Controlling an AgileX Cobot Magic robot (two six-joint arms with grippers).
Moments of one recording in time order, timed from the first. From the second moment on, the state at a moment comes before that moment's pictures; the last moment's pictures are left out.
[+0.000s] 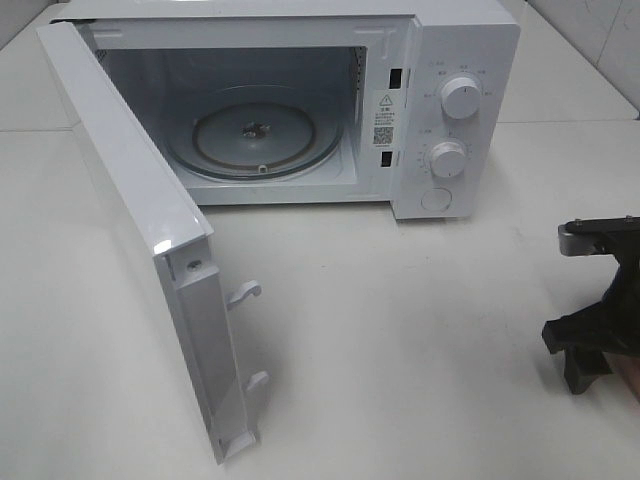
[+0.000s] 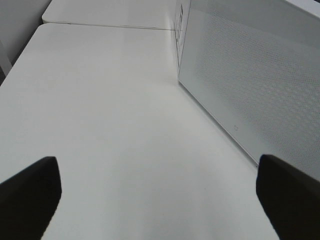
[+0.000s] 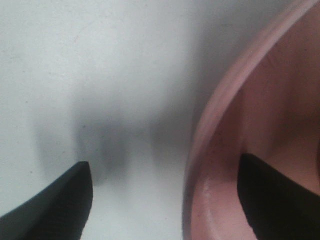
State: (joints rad) left arm 0.09 0.00 -0.50 -0.14 1.04 0.06; right arm 0.10 1.72 -0.66 -0.19 0.52 0.19
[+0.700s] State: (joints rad) left arm 0.09 0.00 -0.50 -0.14 1.04 0.06; right arm 0.10 1.72 -0.64 -0.26 0.50 0.22
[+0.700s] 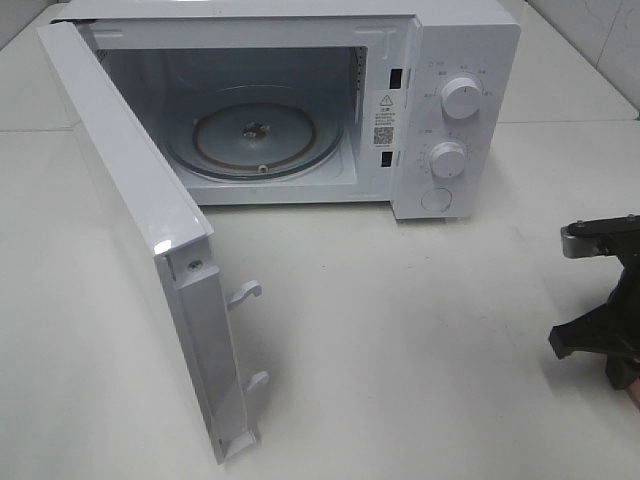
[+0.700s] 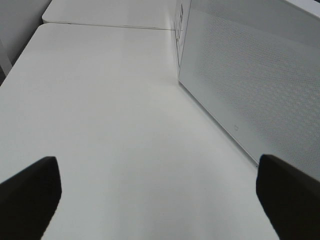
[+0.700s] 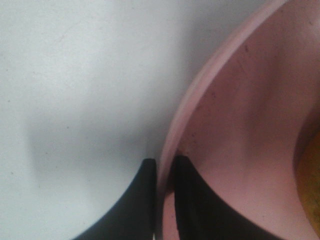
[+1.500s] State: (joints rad) left arm 0.09 0.00 -0.50 -0.14 1.04 0.06; right arm 0.10 1.66 -0.67 -0.29 0.60 0.27
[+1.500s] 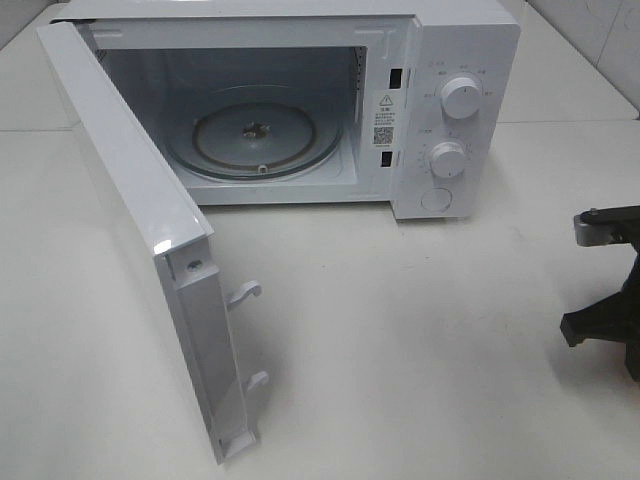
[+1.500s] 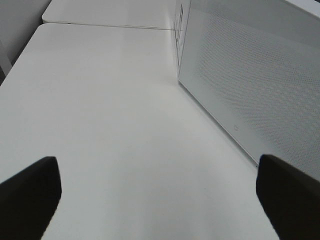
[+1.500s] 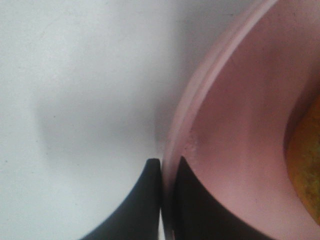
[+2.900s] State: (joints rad) left arm 0.09 0.00 -0.50 -0.14 1.04 0.06; right arm 0.35 1.45 -0.72 -0.48 0.94 0.45
